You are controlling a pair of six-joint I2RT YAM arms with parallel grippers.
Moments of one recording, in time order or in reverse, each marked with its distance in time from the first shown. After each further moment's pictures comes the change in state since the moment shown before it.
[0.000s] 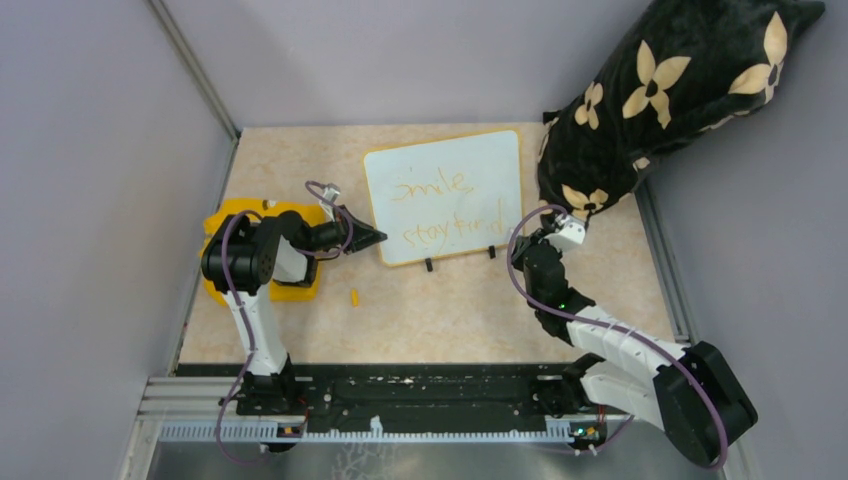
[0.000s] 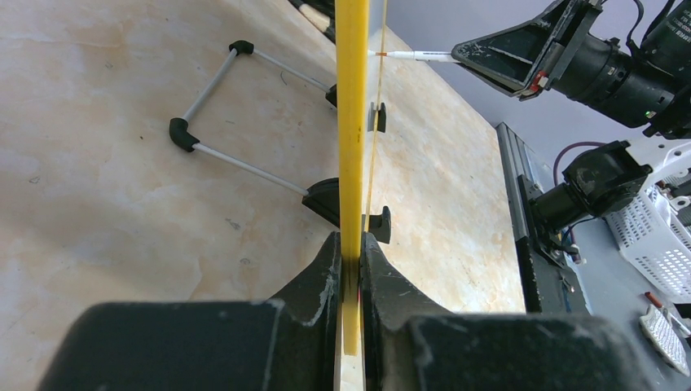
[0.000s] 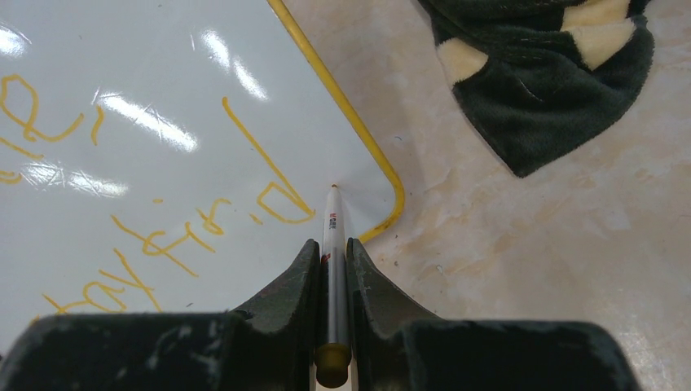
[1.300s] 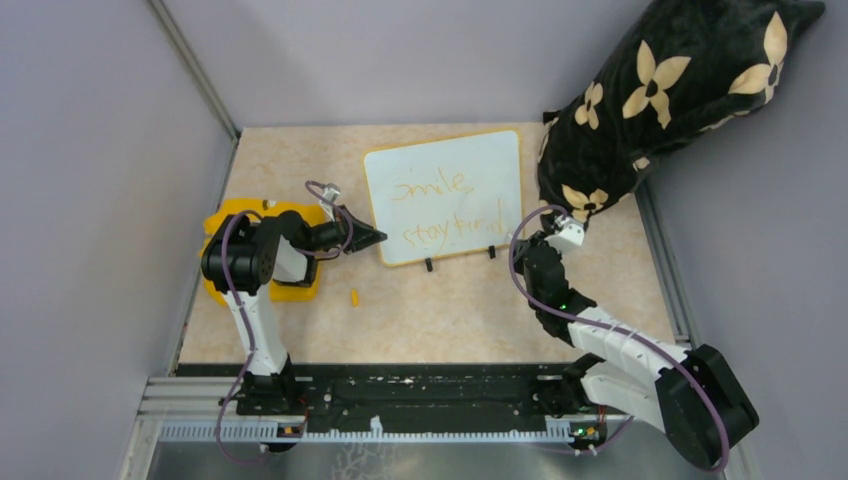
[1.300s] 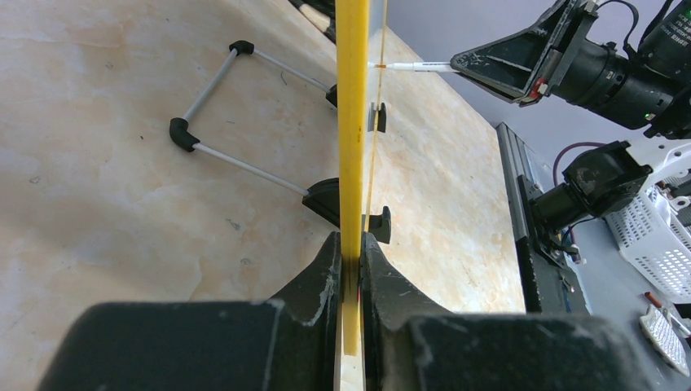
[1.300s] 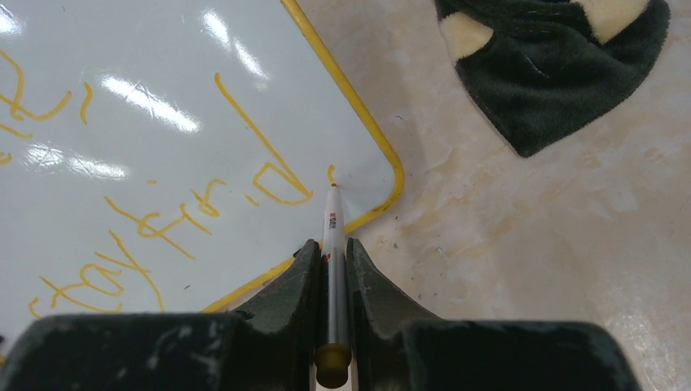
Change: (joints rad) left arm 0.000 0.000 0.001 -0.002 0.000 0.000; right arm -0.002 -0.016 -0.002 -0.051 -0.032 0.027
